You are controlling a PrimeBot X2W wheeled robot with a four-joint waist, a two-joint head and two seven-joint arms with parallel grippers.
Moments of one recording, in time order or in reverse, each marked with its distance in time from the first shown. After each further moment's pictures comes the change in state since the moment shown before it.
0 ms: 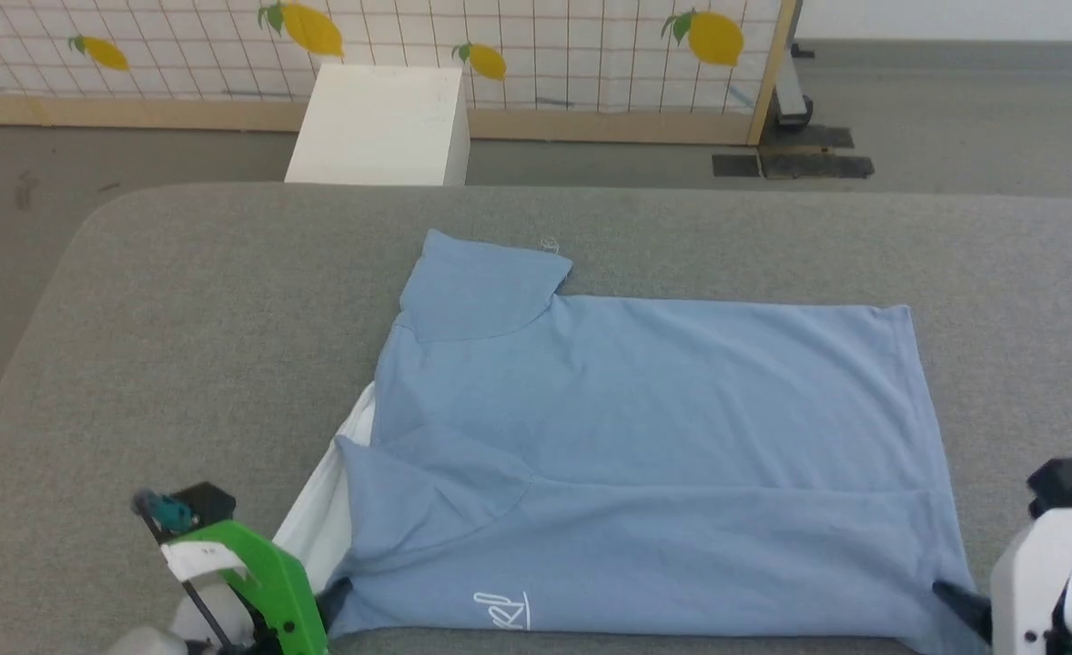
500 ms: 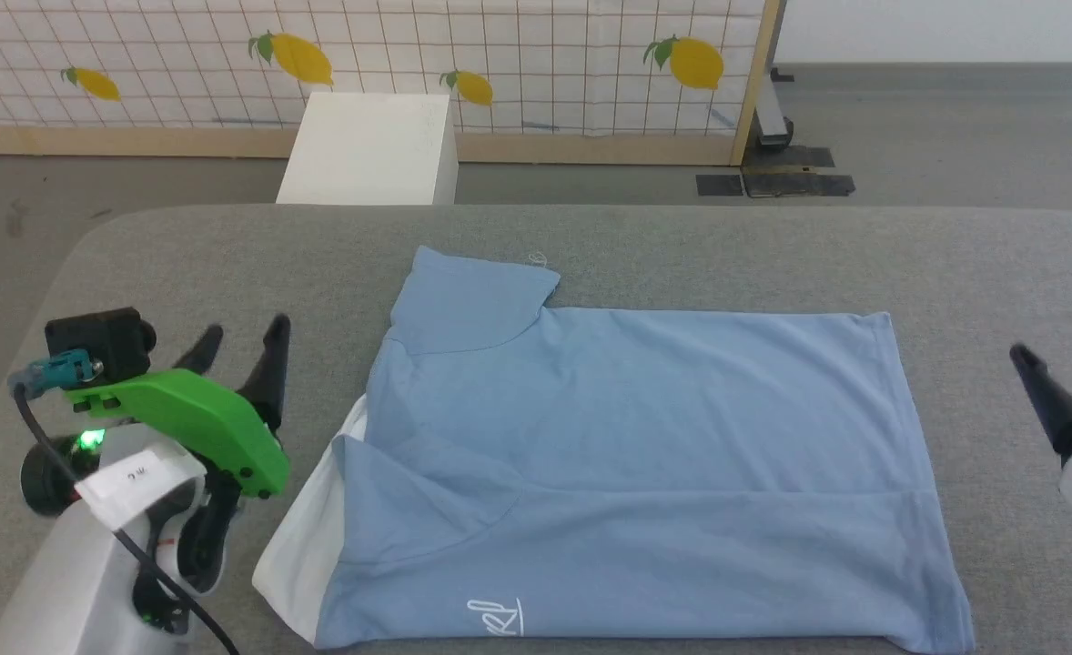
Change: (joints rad) left arm -0.206 0.020 0.081 -0.101 0.160 -0.123 -0.370; right arm -0.176 0.001 -0.123 -0.158 -0.010 0.000 -0.261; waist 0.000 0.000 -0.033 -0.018
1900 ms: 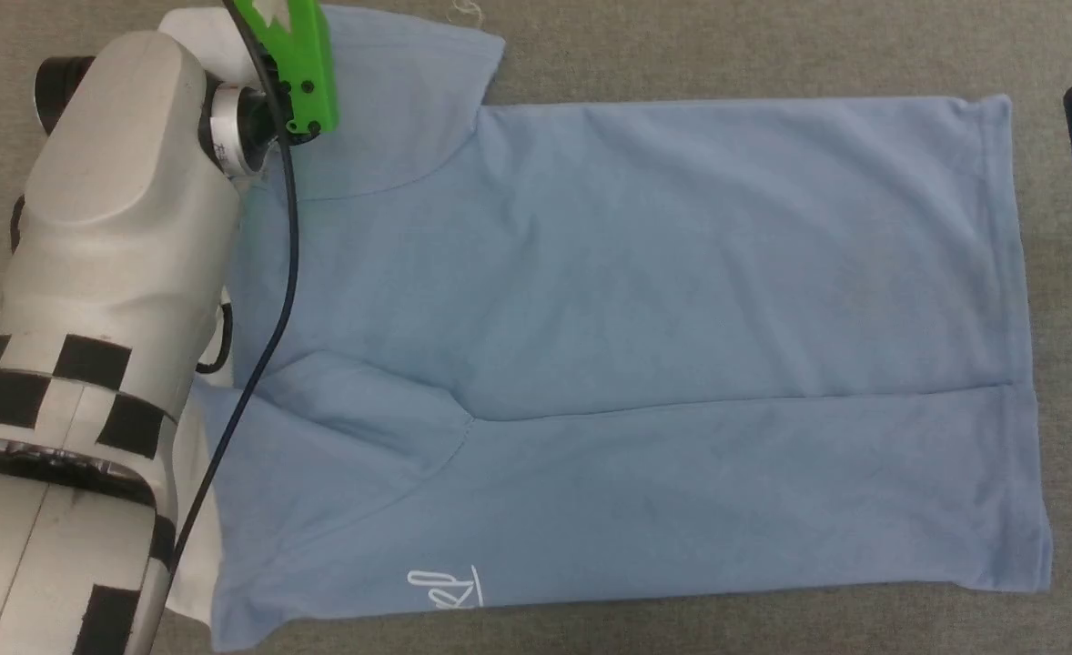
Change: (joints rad) left arm -1.002 -0.219 -0.214 0.988 0.157 -0.105 0.343; right arm -0.279 -0.090 0.129 0.054 0.017 0.000 -0.454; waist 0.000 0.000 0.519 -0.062
